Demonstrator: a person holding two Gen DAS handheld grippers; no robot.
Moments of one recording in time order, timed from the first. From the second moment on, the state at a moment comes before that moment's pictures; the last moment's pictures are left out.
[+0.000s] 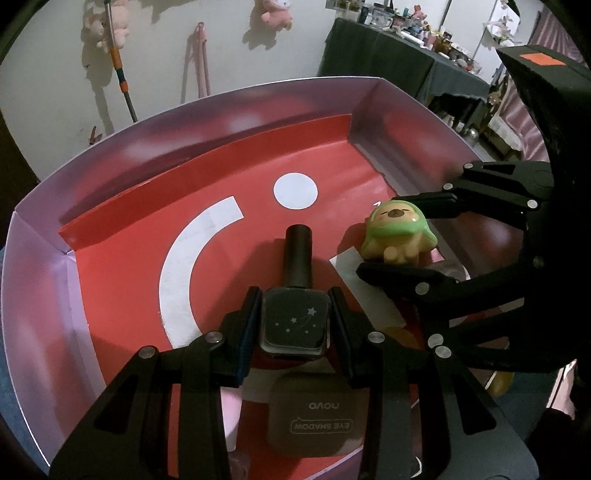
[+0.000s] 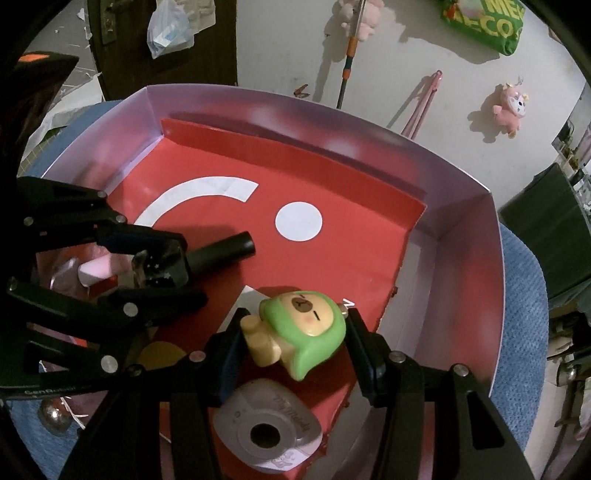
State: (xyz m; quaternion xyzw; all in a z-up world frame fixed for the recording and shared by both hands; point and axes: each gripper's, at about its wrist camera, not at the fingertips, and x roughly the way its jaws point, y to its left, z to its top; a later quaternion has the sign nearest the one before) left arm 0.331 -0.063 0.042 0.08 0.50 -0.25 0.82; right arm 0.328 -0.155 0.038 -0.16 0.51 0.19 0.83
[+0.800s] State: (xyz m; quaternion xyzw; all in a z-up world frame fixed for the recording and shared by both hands) left arm 0.329 -0.043 0.047 0.04 0.49 -0.24 0.84; right arm 0.327 -0.154 0.039 -0.16 0.51 0.20 0.82
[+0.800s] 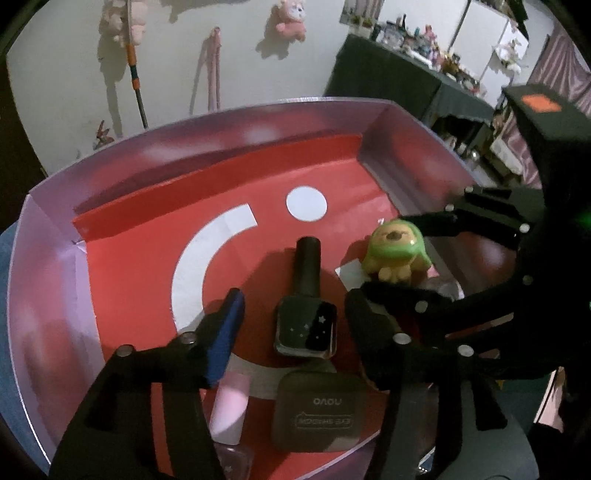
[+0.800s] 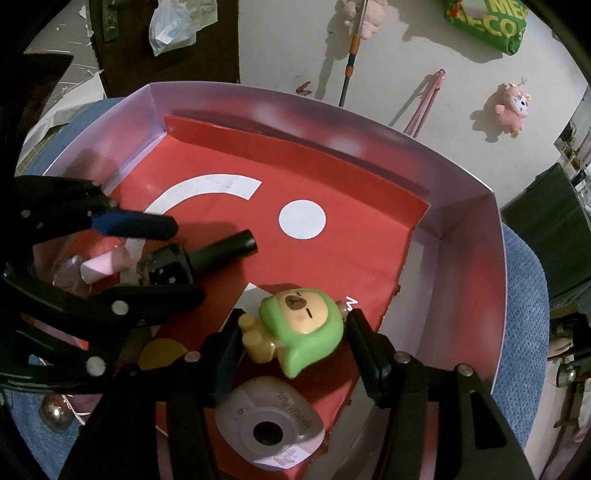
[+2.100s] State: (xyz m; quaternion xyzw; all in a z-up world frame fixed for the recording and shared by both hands) left arm 0.105 0.010 0.147 -0.01 0.21 -0.14 0.97; right arm 0.120 -0.200 0.176 -0.08 0.27 0.17 0.95
